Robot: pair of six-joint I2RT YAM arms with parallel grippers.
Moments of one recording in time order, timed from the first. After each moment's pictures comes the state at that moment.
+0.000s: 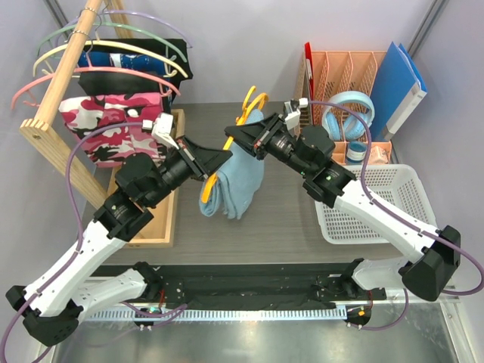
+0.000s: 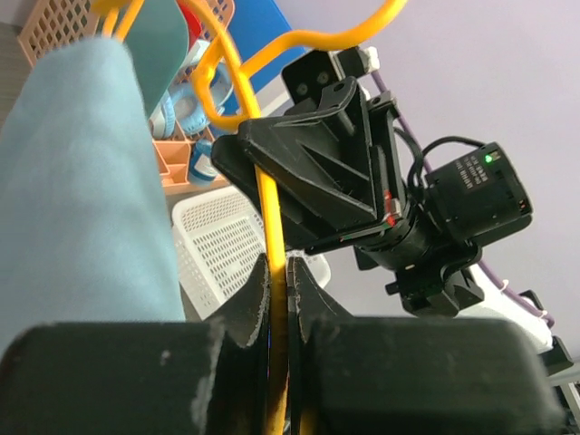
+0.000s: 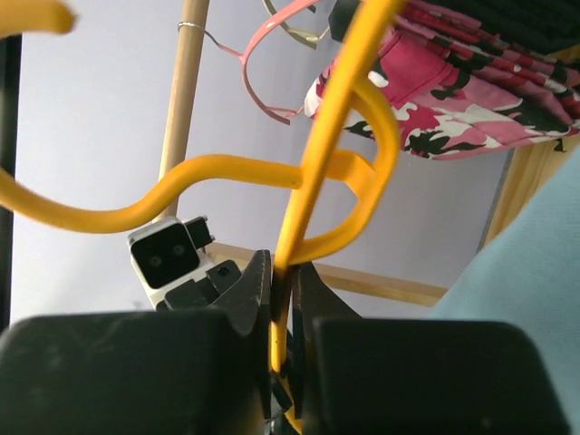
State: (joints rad) left arm -0.74 0.90 1.11 -0.12 0.05 -0.83; right arm 0.76 1.29 1.19 0.24 -0.14 1.39
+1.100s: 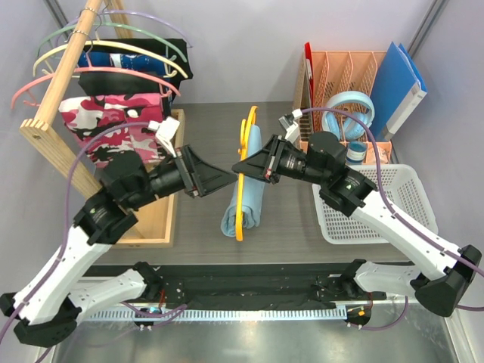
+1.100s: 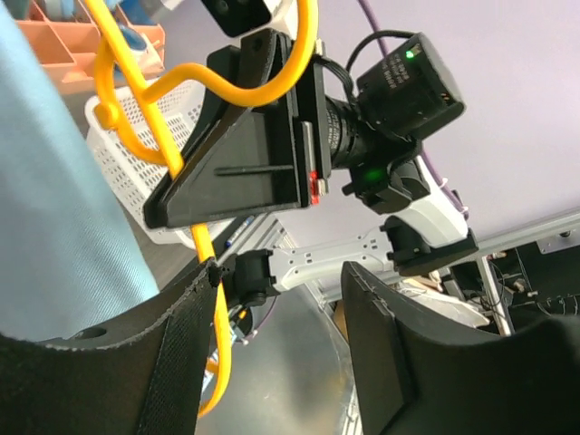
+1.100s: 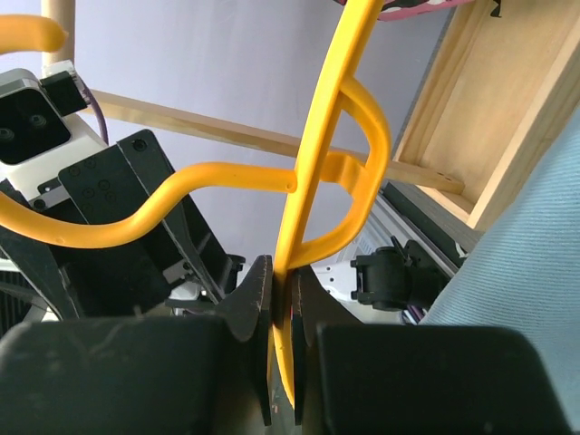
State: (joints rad) left arm -0.75 0.91 1.25 -0.36 0.35 -0.89; right arm 0.76 1.16 1.18 -0.10 -0.41 1.17
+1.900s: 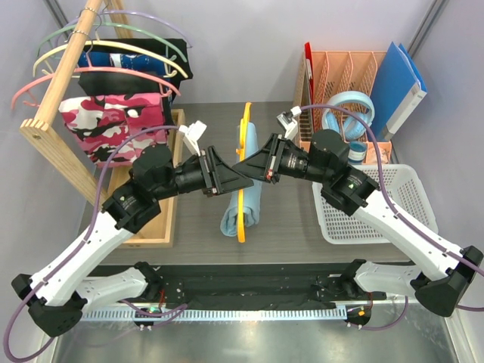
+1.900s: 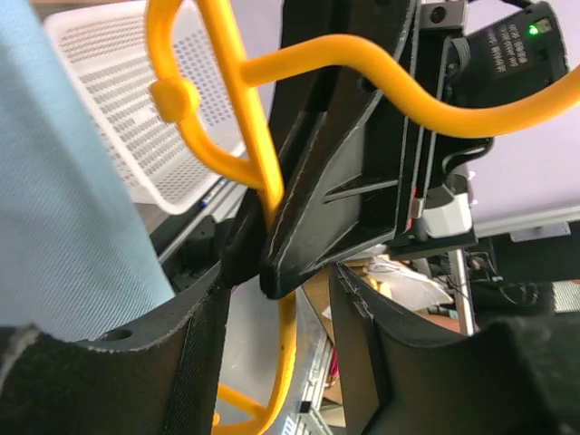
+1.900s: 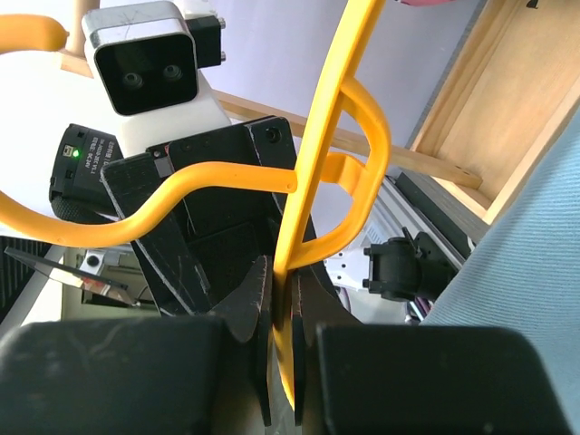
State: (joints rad) left arm -0.76 0.99 1.18 -0.31 0.43 -0.99; right arm 0.76 1.15 1.21 -0.11 -0.47 1.14
